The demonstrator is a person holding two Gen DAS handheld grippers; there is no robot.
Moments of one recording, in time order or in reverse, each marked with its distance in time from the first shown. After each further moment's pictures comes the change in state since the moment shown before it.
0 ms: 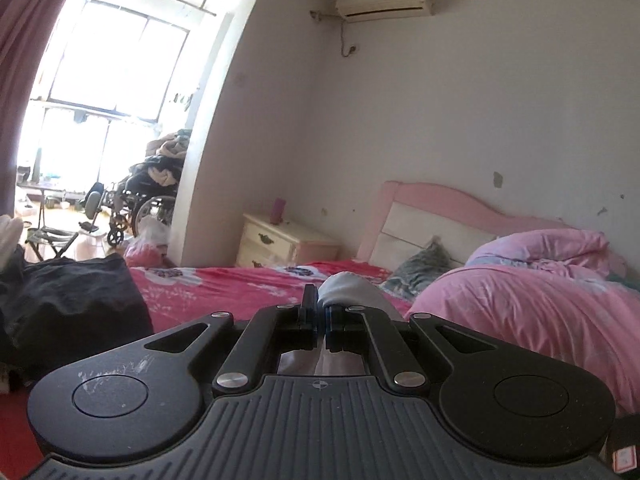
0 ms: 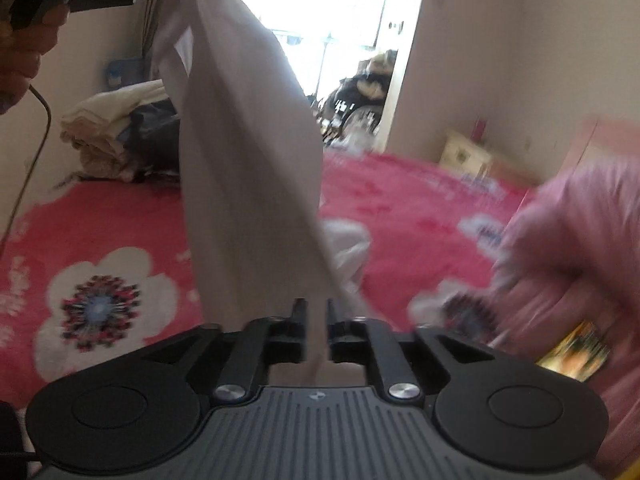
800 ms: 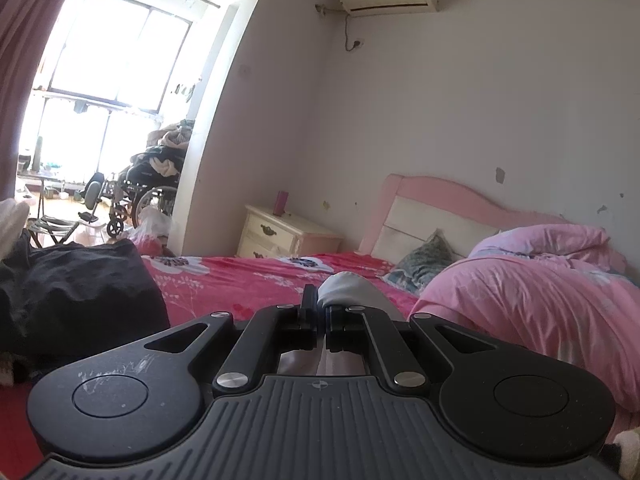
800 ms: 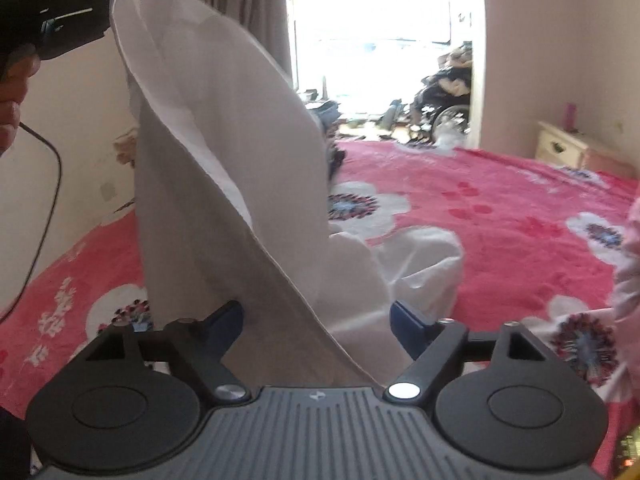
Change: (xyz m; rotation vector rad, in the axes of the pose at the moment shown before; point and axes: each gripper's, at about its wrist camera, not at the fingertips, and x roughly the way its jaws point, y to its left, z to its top) left arm 0.000 0.035 -0.016 -0.011 0.014 -0.018; right arm 0.098 -0.031 0.013 -0.004 -0.014 0.317
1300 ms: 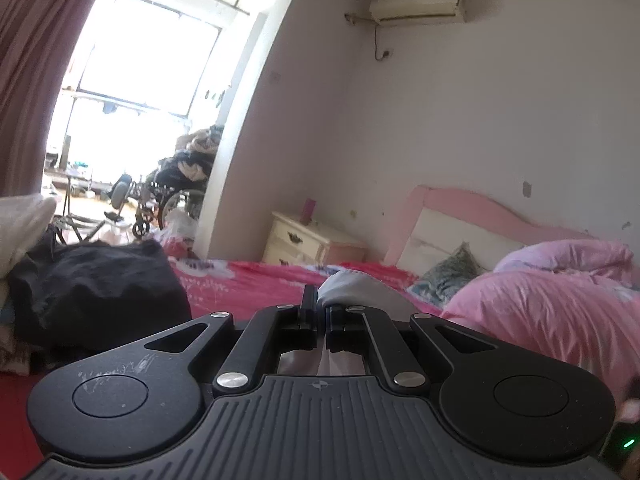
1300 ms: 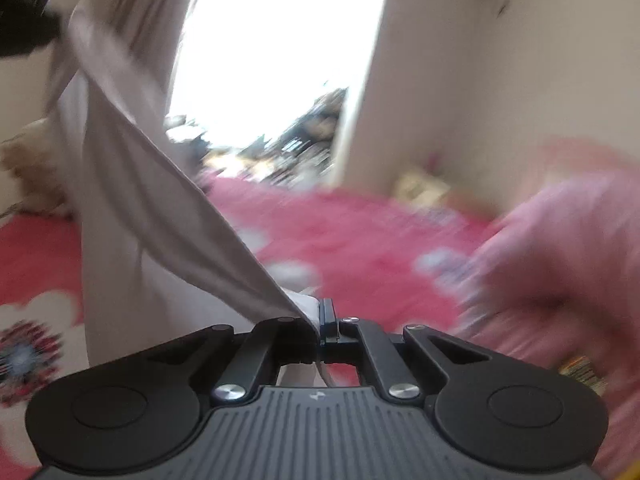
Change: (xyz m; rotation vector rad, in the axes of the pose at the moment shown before) left arm -0.006 -0.002 0.003 -0.029 -0.048 0.080; right arm -0.063 0.029 0.018 -0.081 -0.197 -0.601
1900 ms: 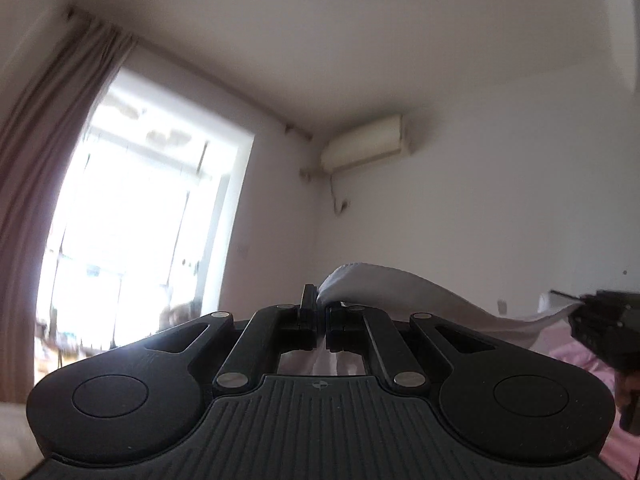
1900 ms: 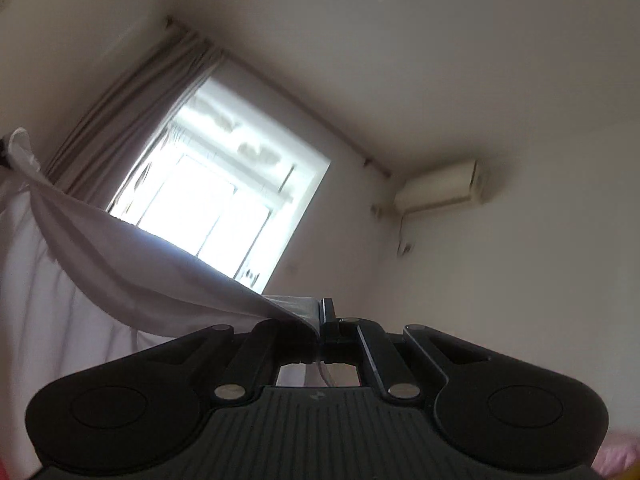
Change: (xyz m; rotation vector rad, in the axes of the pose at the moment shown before) left arm -0.109 -0.106 0.157 0.205 -0.469 -0.033; right arm -0.149 -0.105 0.240 -0.127 -0.612 -0.248
